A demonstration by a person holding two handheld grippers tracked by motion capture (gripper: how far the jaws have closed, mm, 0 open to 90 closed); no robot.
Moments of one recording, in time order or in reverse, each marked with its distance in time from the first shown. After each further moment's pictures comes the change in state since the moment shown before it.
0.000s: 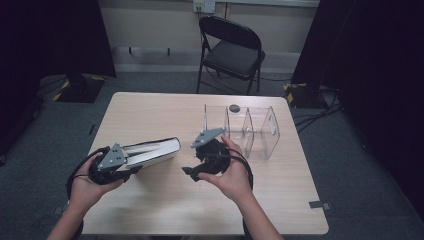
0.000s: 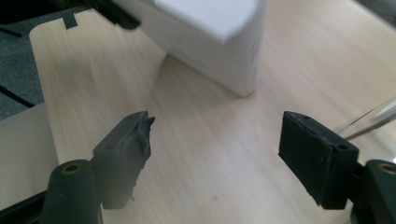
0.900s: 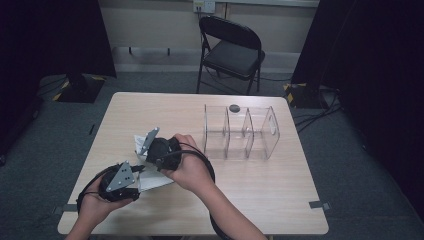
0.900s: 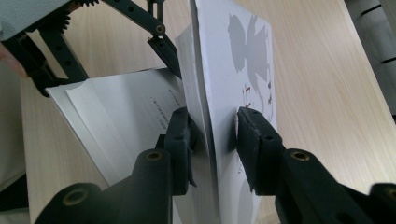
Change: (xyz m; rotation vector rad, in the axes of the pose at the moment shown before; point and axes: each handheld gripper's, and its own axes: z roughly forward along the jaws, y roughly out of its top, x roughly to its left) left arm -0.038 -0.023 0.020 -0.077 0.003 0.126; right arm 0.054 0.086 0.051 0.194 -0.045 -0.370
